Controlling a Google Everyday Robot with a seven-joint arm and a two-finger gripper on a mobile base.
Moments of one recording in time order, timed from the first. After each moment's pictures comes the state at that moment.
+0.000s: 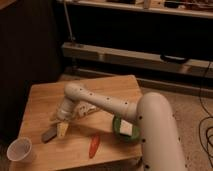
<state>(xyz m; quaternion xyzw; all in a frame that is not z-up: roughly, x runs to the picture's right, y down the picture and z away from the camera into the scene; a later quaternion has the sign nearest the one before) -0.274 0.213 0.790 -0.38 0.46 0.80 0.10</state>
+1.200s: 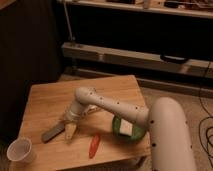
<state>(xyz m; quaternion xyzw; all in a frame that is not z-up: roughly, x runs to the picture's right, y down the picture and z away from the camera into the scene) -0.238 0.215 0.819 -0.38 0.43 0.82 0.05</state>
